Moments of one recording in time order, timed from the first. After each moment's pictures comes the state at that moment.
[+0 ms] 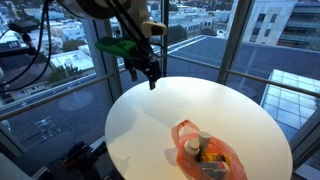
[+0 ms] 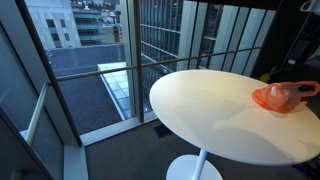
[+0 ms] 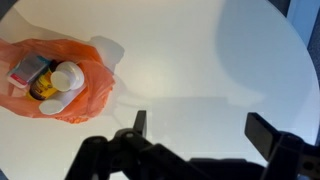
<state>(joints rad) -0.06 -0.36 -0.10 -2.46 -0.06 2.15 -0.12</state>
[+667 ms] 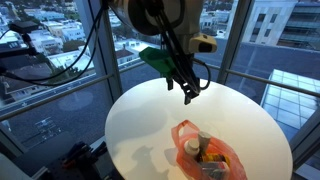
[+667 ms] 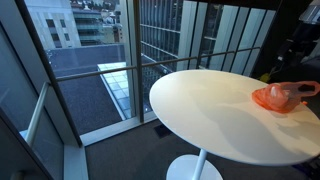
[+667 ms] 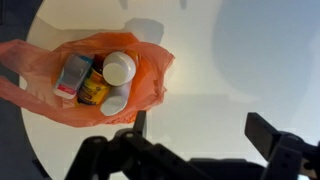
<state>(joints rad) -0.17 -0.10 -0.22 -2.26 0.03 2.22 -0.10</state>
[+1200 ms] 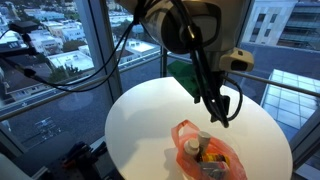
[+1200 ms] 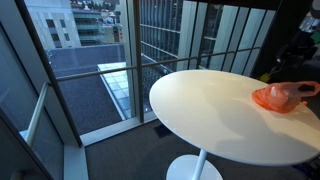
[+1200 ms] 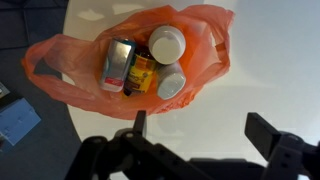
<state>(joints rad) -0.25 0.08 -0.27 -2.13 0.02 2.30 0.00</state>
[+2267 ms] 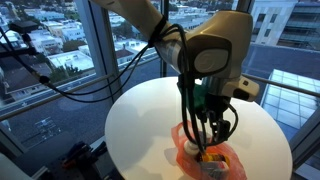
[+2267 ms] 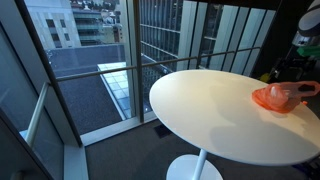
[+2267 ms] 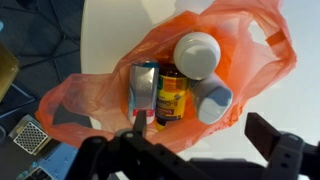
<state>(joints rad) -0.26 0.24 -0.30 -2.07 -0.02 2.30 0.25</state>
